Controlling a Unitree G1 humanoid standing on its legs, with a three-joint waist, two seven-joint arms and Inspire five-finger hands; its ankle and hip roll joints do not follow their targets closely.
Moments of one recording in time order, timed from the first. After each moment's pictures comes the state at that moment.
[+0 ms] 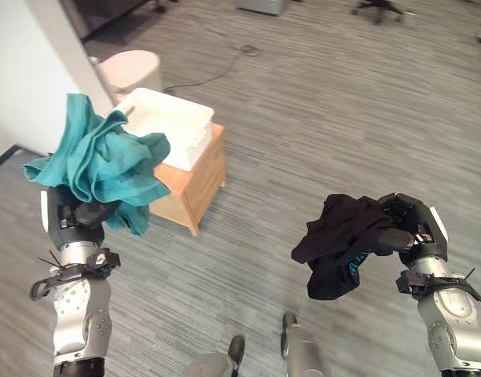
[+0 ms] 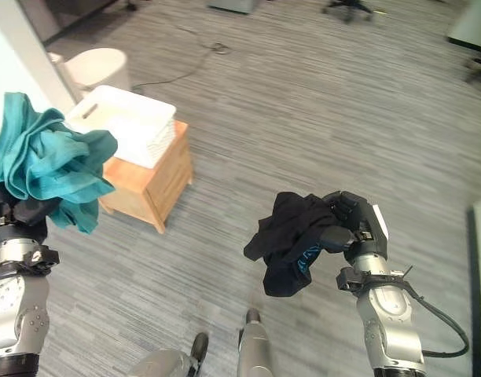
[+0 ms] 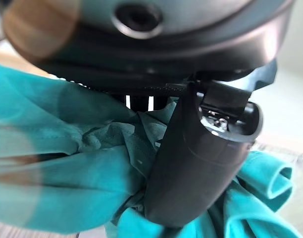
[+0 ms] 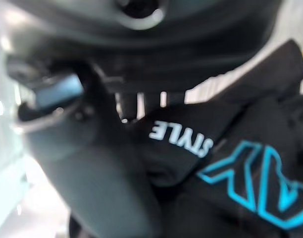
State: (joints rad) left arm -0.02 0.39 0.28 -0.07 -0.58 -0.18 0.13; right arm 0.08 -0.55 -0.26 -0.01 0.52 -0.02 0.06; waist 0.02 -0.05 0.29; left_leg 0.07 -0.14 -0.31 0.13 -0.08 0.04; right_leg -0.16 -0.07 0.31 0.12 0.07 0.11
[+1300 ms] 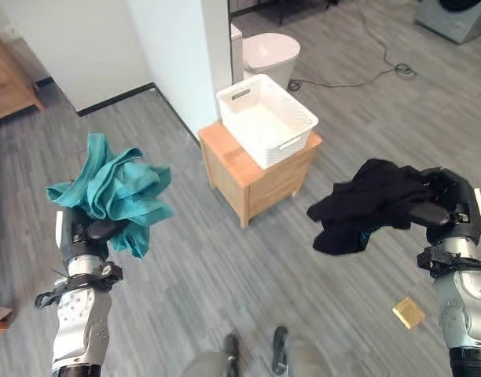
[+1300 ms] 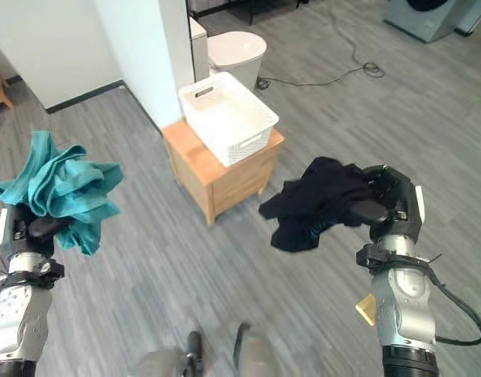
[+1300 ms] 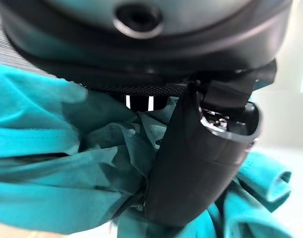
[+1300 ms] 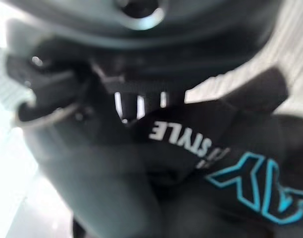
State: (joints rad) left arm 0.05 0.47 0.18 0.03 -0.55 -0.14 0.11; right arm 0.03 -0.56 -0.28 -0.01 0.59 -0.04 -0.03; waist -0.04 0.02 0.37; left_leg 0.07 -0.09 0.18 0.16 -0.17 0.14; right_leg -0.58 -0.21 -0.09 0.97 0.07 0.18
